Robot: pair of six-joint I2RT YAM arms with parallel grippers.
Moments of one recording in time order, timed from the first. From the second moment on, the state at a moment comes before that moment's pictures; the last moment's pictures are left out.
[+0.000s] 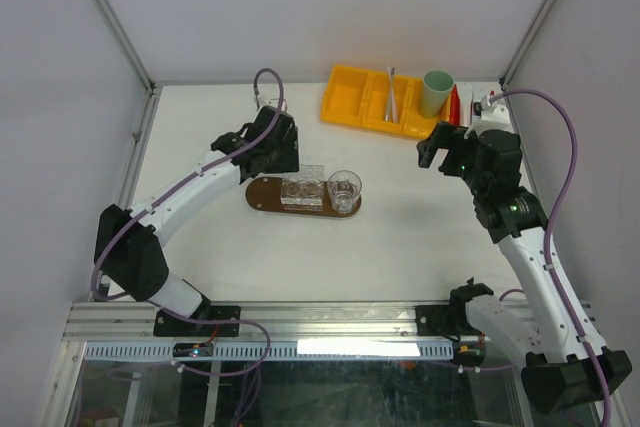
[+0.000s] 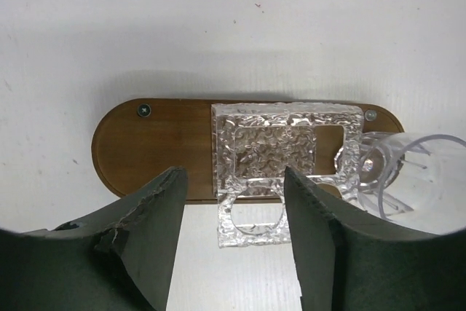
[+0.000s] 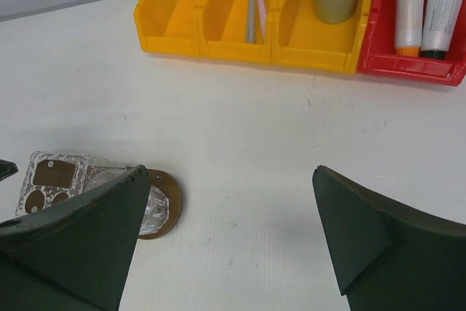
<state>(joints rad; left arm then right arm) -0.62 1.53 1.29 -0.63 -0.27 -0.51 0.24 0.86 0.95 -0.44 0.06 0.30</state>
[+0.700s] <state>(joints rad) -0.62 1.32 1.40 -0.60 -0.20 -0.43 0.24 0.86 0.97 -0.49 0.03 0.31</state>
